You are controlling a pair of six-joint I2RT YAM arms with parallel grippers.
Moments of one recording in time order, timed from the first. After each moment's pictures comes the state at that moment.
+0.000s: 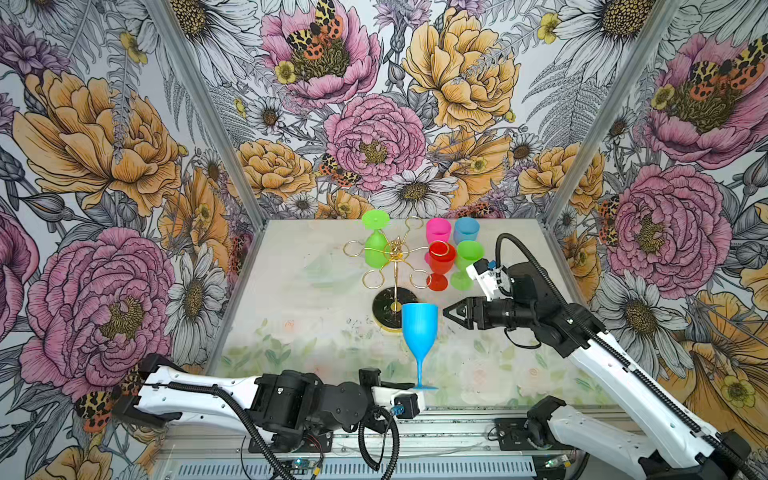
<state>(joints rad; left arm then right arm) -1.71 0.76 0.77 -0.50 -0.51 0.32 0.50 0.98 1.01 -0.71 -0.56 0.48</state>
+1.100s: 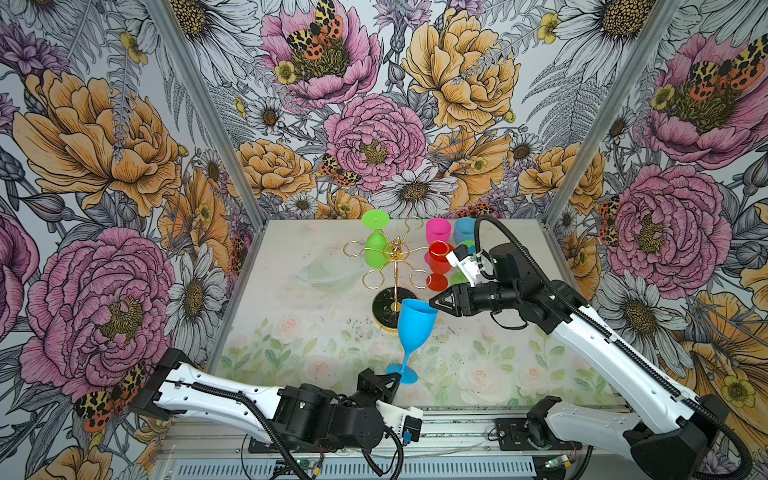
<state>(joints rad) -1.77 0.84 0.64 -0.51 -0.86 0.73 0.56 1.16 1.18 -0.72 -0.64 0.42</state>
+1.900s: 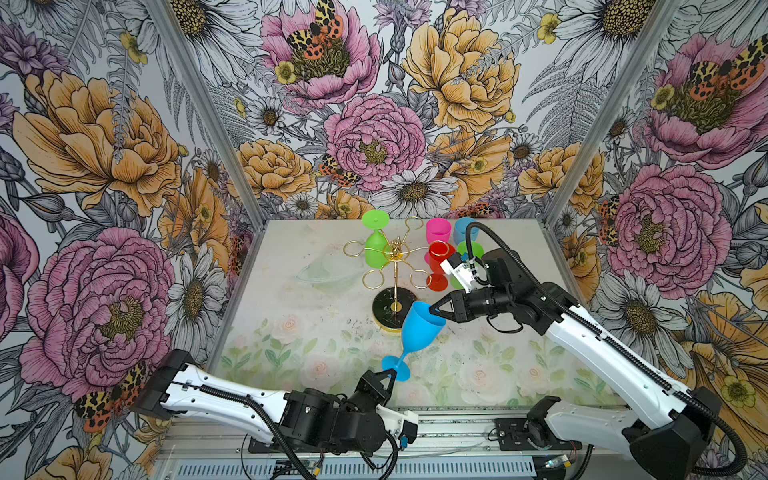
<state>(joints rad) -1.77 0.84 0.55 -0.43 -0.98 1.00 0.58 1.17 1.13 -0.72 -0.65 0.40</state>
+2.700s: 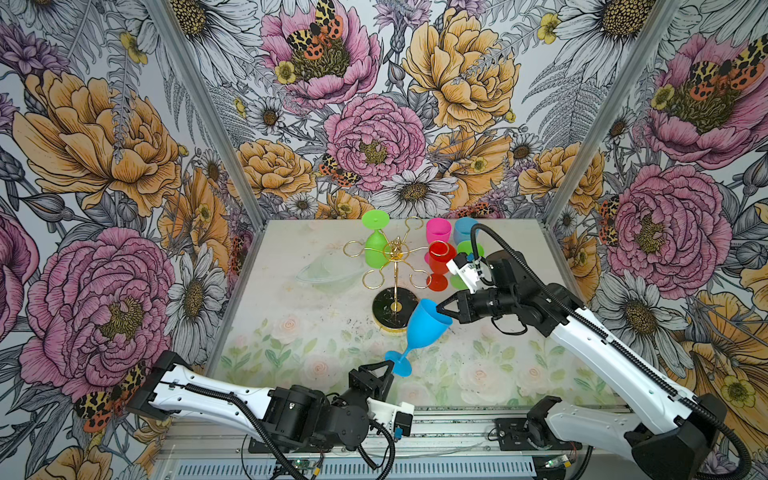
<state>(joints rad) -1.77 0.69 0.53 -0.39 -0.94 0.79 0.54 1.13 1.13 -0.77 -0.57 0.37</state>
